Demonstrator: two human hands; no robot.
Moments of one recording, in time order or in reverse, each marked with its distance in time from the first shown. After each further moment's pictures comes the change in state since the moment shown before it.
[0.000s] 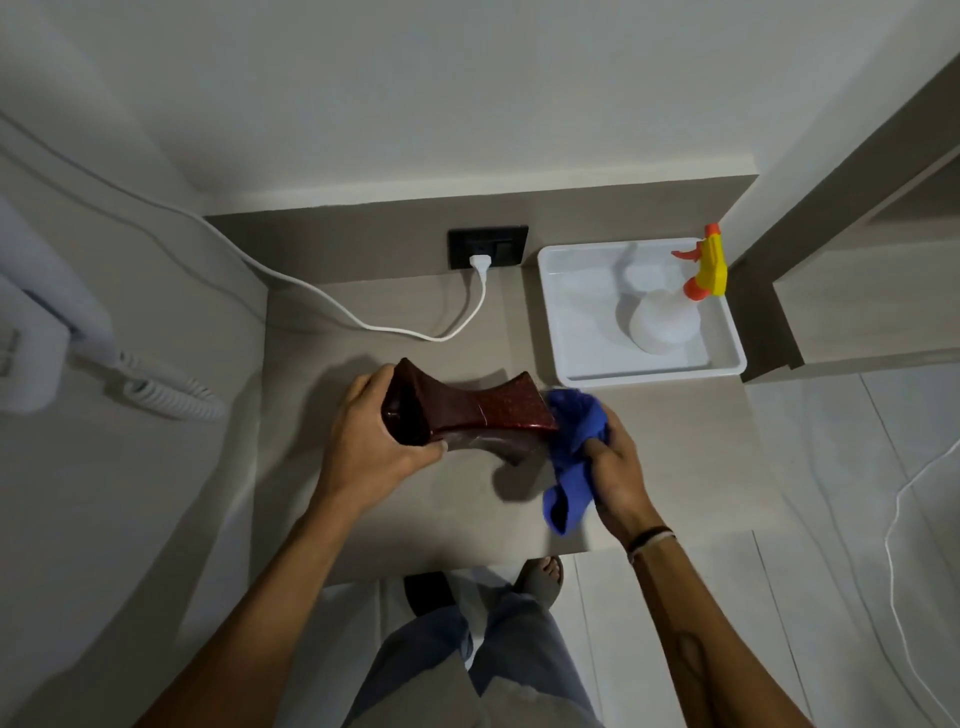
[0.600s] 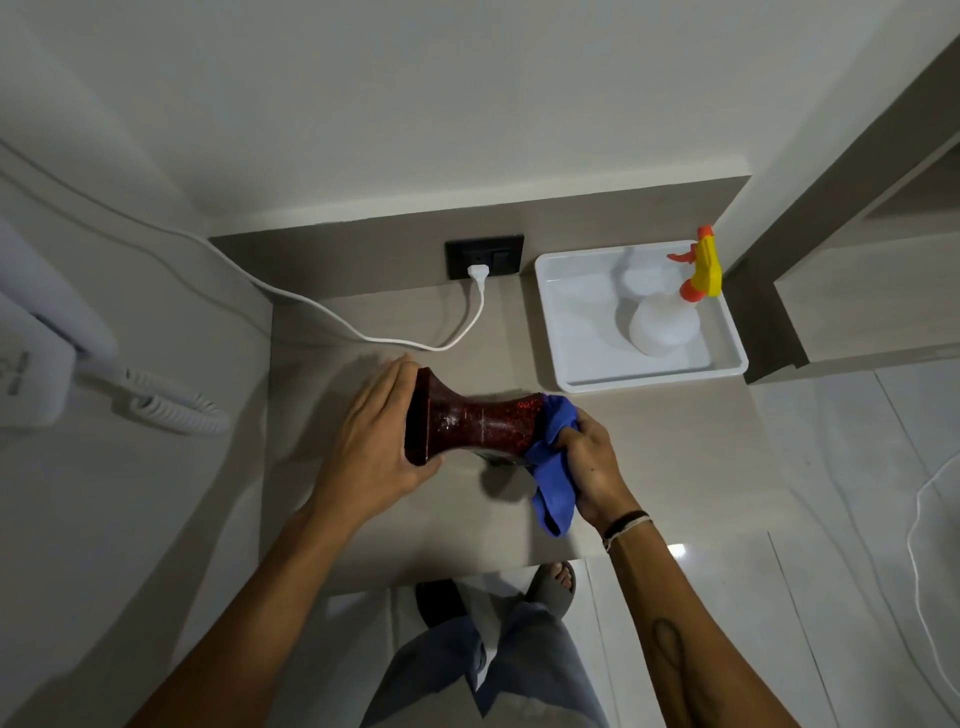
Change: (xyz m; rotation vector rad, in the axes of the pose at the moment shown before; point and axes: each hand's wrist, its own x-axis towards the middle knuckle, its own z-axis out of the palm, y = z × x) left_hand 0.005 0.008 -0.006 0.405 -0.089 0.295; right_hand 0.002 -0.022 0.034 0.150 -0.044 0.141
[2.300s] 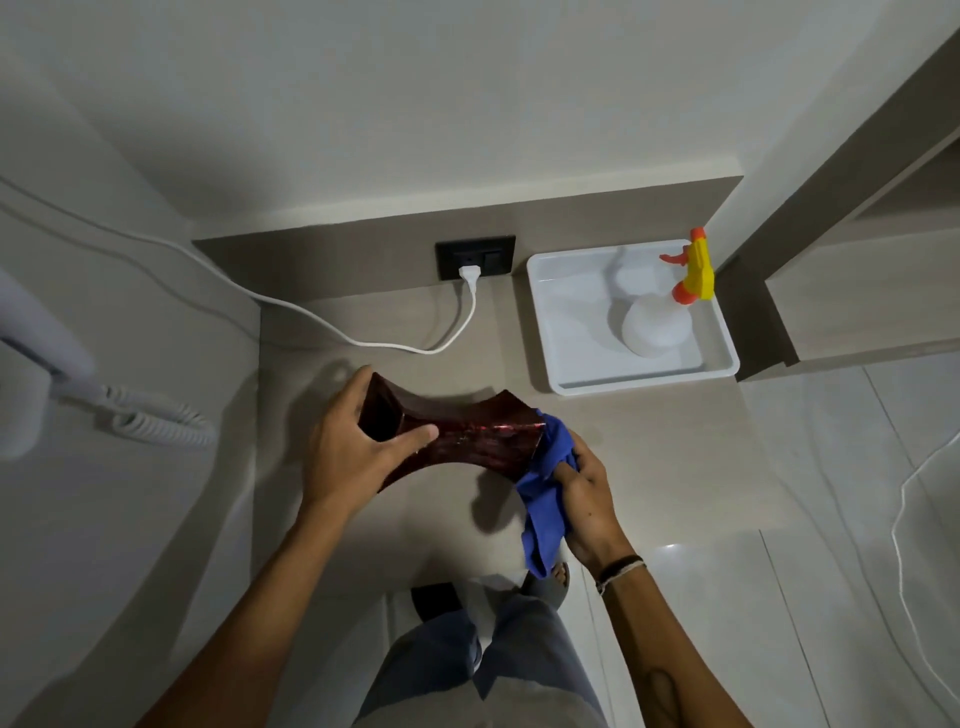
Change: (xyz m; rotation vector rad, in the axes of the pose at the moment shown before) left_hand 0.005 -0.006 0.003 -0.392 0.123 -0.454; right_hand -0.021 0.027 -0.008 0.056 0.004 -0.027
